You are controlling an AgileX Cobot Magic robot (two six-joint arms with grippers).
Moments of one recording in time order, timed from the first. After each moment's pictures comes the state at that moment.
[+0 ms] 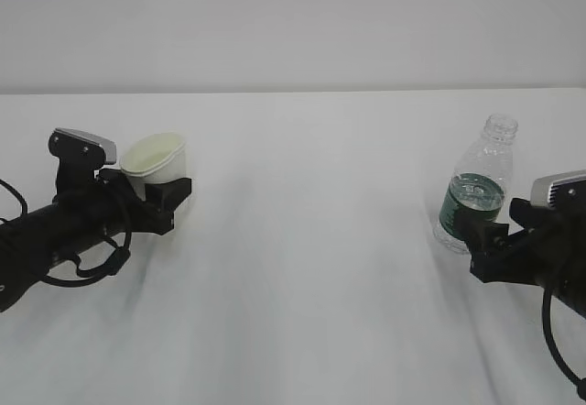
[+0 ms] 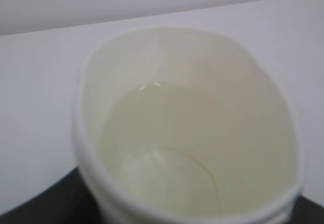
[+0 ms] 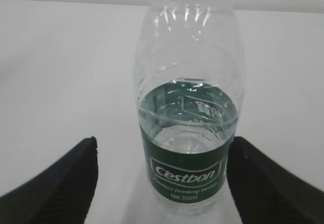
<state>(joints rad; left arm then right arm) -0.17 2.17 -0.75 0.39 -1.12 -0.20 0.13 1.85 -0.28 -0.17 -1.15 0.02</state>
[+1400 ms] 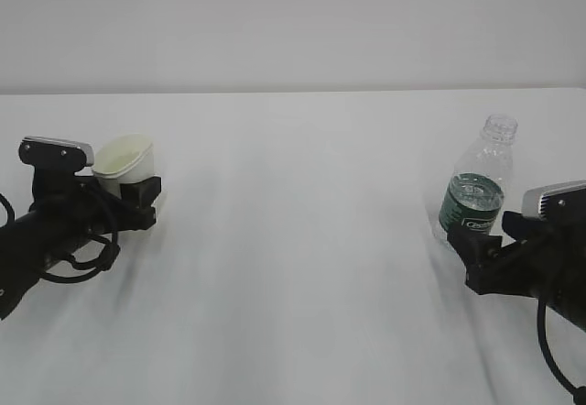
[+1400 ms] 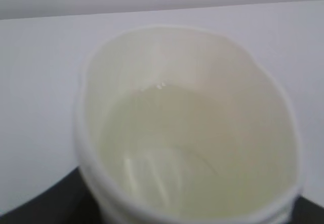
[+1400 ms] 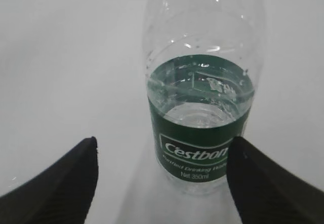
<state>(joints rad) -0.17 2.17 -0.70 0.15 -1.12 -0.14 0.13 1.90 -0.28 -0.20 -1.15 0.03</state>
